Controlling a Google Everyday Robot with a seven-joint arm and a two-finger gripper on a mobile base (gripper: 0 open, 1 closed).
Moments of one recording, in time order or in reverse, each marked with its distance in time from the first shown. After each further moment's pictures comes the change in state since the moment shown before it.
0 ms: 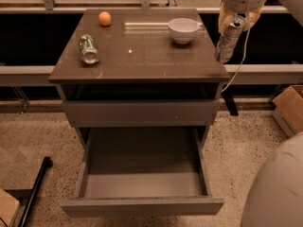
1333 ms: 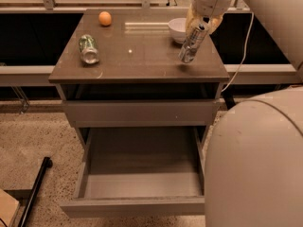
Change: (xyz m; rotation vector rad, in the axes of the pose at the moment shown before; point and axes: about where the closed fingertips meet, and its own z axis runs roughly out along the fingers) arm -0.023 0.094 0.032 -0.256 0.029 -0.061
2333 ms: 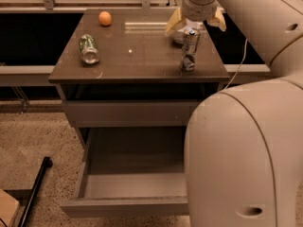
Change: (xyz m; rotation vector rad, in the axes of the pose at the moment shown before) arm -0.013 0.025 0.034 0.013 0.014 -0.038
